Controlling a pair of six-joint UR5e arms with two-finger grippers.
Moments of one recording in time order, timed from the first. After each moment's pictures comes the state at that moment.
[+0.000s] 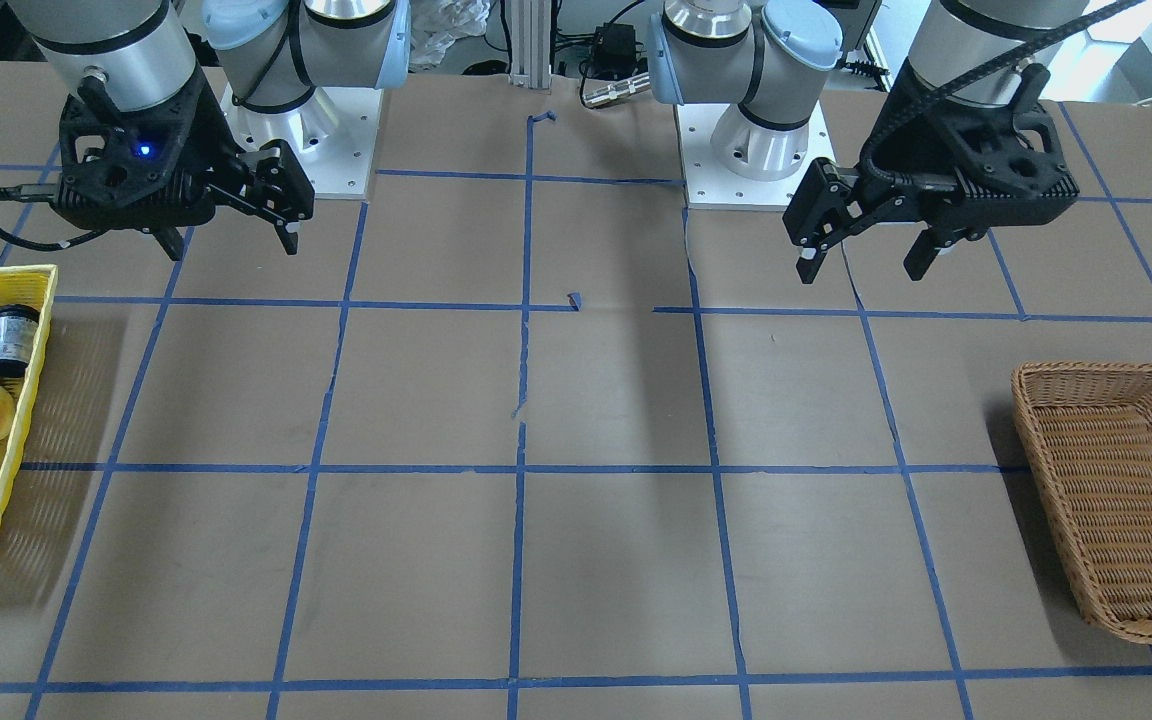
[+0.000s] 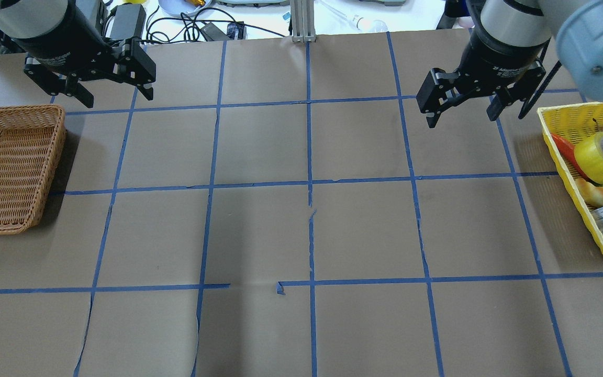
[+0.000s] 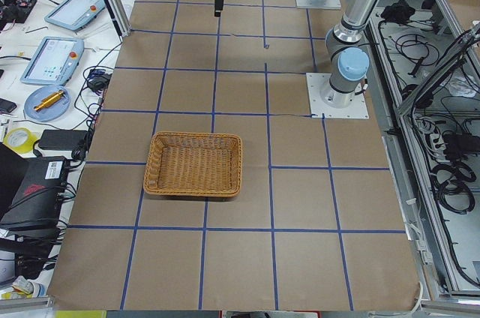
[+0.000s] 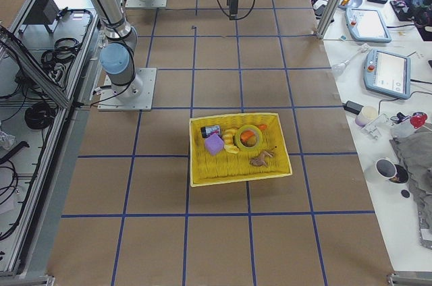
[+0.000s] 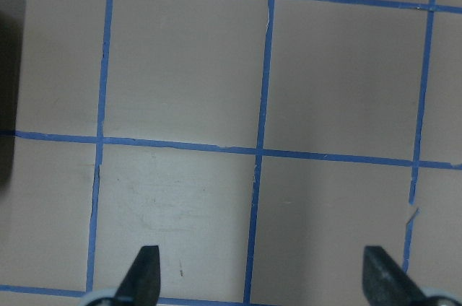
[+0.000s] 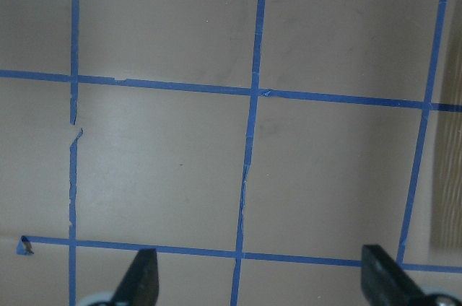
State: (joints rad) left arm -1.51 -1.56 -1.52 -1.50 1.55 -0.03; right arm 1.58 -1.58 1.57 -1.56 -1.57 -0.08
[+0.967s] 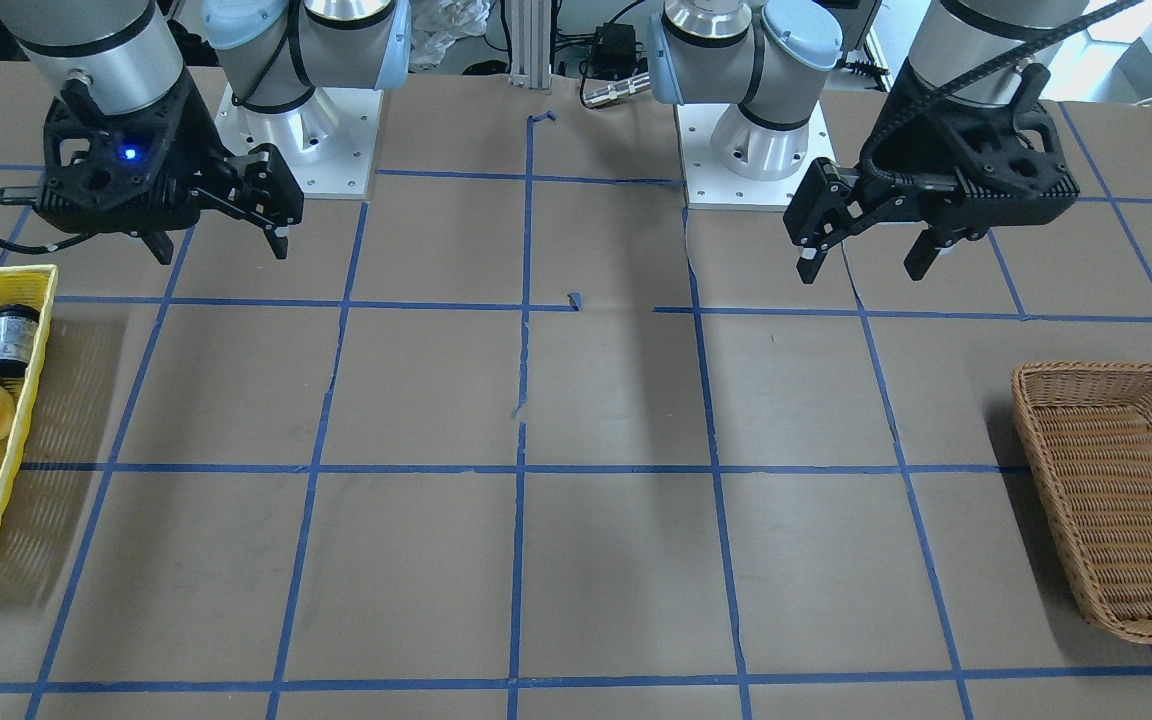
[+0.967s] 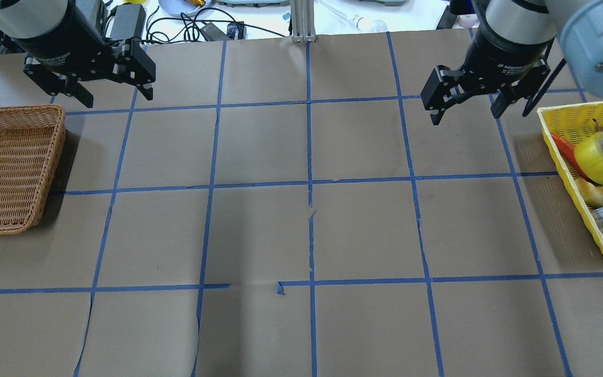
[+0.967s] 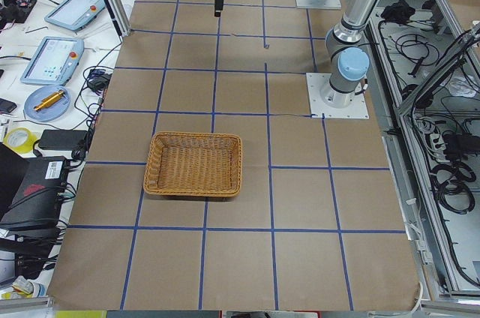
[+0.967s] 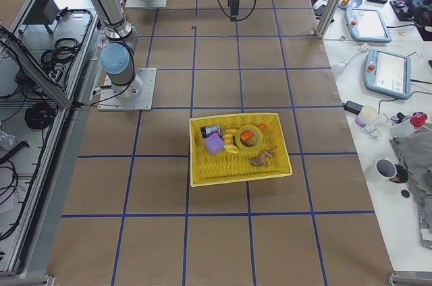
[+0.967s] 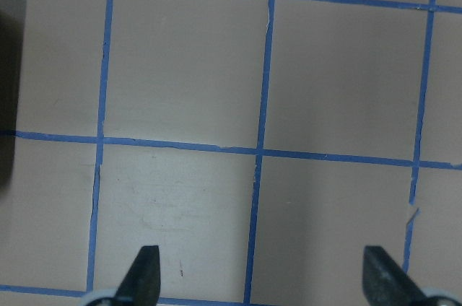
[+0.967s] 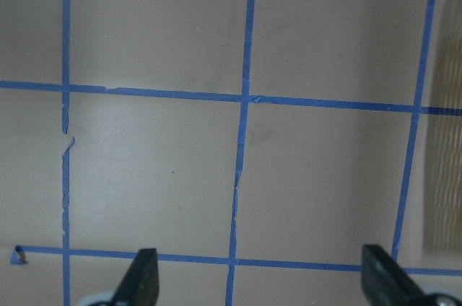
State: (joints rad) left arm -1.51 -1.56 -1.52 -1.50 1.56 -0.03; right arm 1.52 -1.58 1.56 -1.58 -1.57 -0.09
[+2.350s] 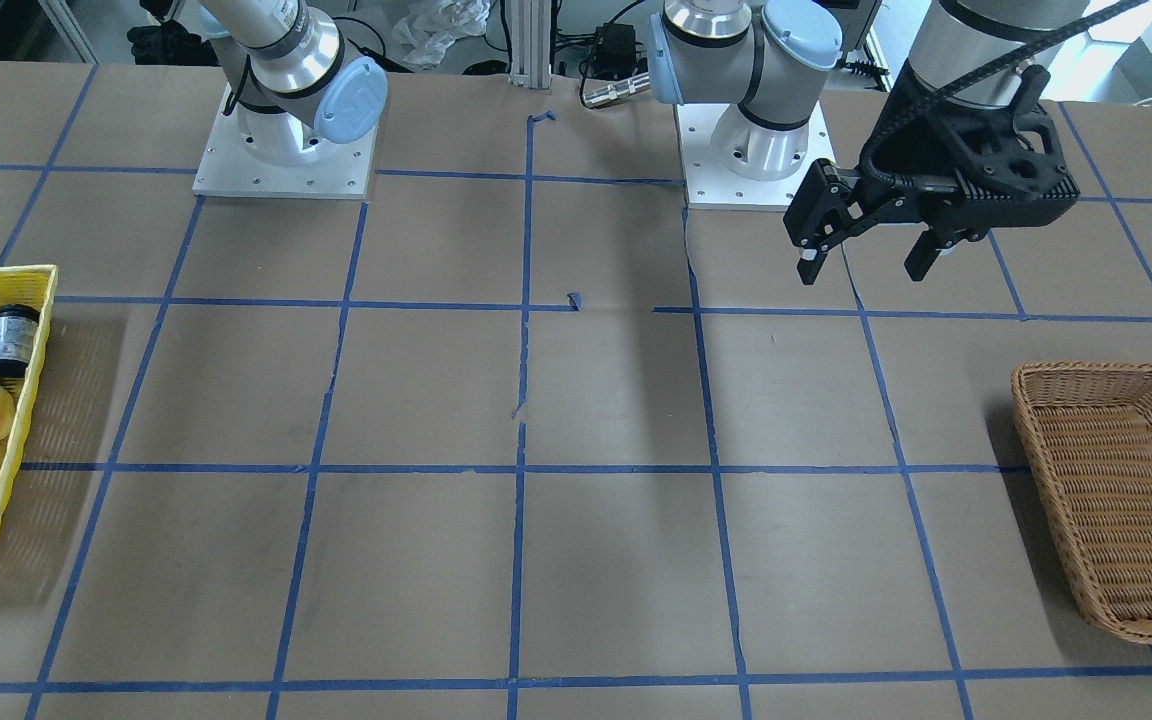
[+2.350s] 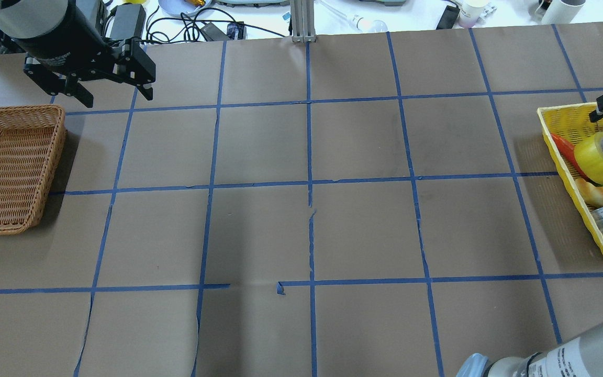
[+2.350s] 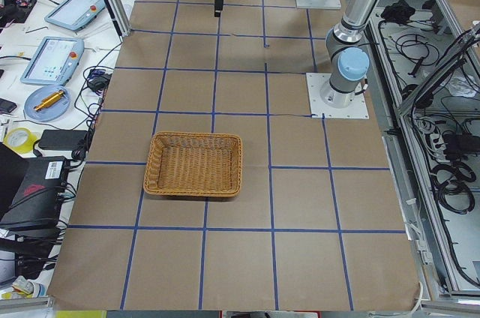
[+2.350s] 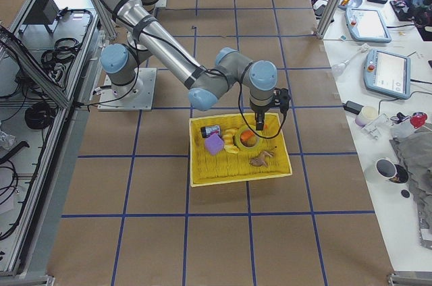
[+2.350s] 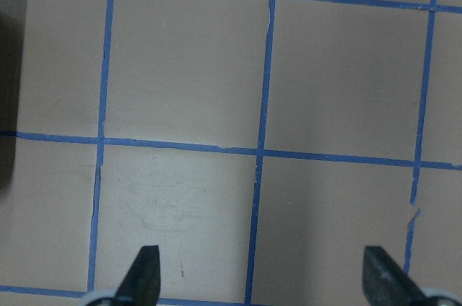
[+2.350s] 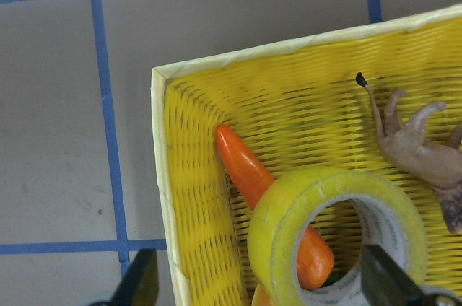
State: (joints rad) left arm -1.51 -1.56 -1.52 -1.50 1.56 -0.02; right arm 0.88 -1.18 1.60 -2.00 -1.38 -0.58
